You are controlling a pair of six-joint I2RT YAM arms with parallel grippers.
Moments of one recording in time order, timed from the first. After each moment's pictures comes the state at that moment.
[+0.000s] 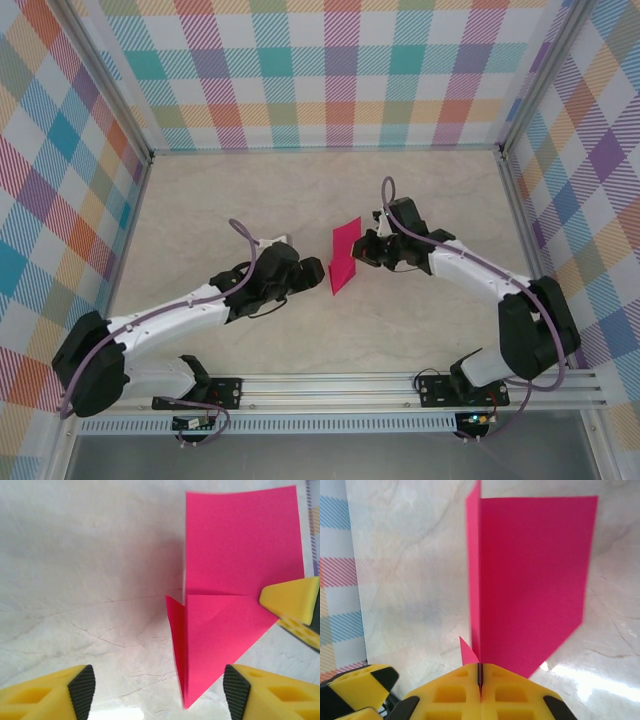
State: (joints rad) left arm -0.84 1.21 0.75 -0.28 -0.15 -0.99; right arm 0.51 1.44 0.92 -0.34 -0.44 0.80
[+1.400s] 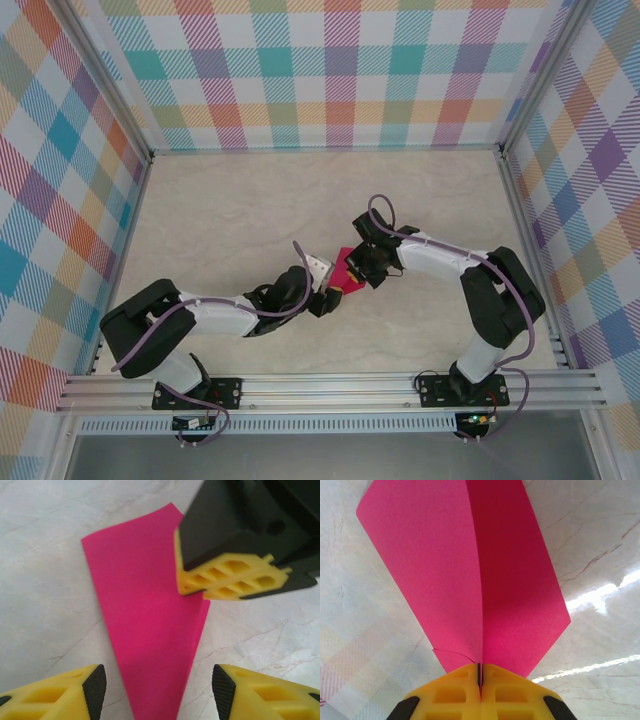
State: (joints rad) left arm -0.93 1.54 0.53 0.43 -0.09 -0.26; right arm 0.63 1.69 1.04 -0.54 -0.24 1.42
